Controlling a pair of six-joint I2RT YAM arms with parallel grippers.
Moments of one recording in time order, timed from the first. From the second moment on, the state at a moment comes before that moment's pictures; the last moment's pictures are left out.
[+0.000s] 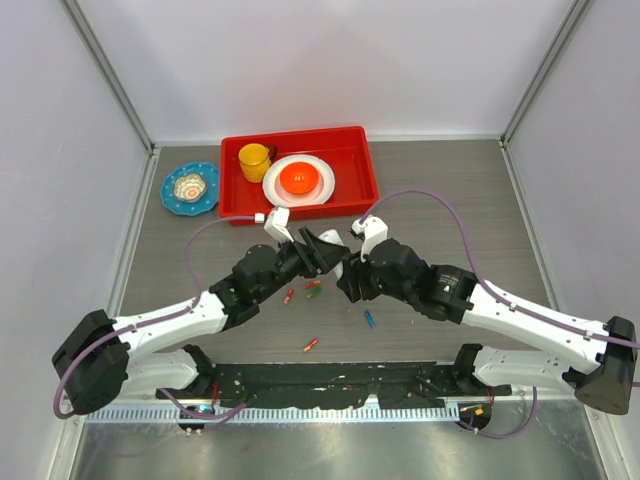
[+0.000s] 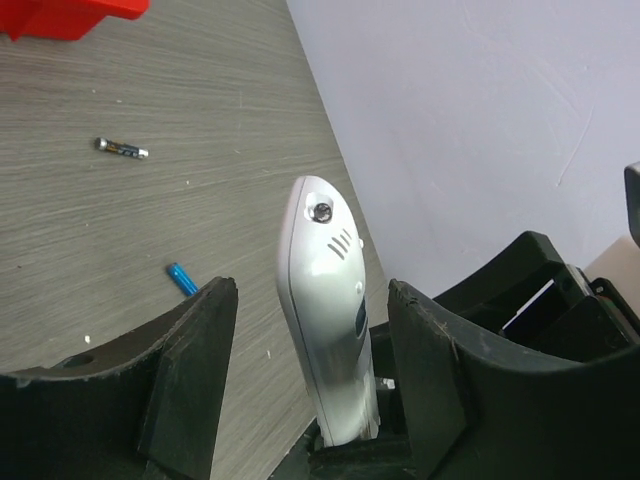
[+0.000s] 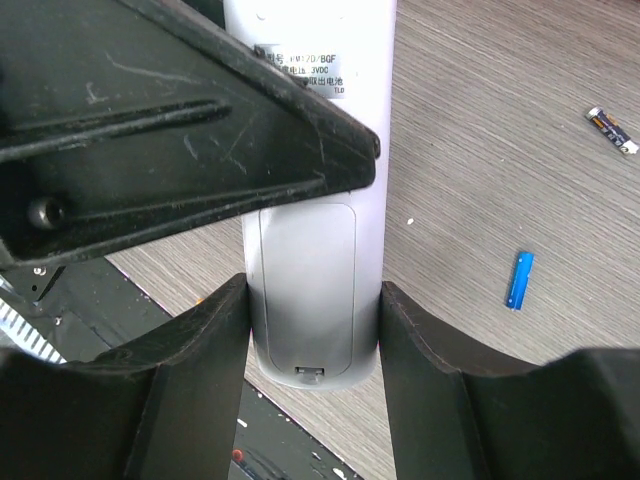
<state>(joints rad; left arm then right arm) -0.89 1.16 0.57 0.49 -0.08 -0.97 1.04 1.05 0.91 -0.47 0.22 0.41</state>
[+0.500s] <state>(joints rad) -0.89 1.17 0.56 0.58 -0.10 -0.97 1.04 1.05 0.90 -0.45 0.22 0.42</state>
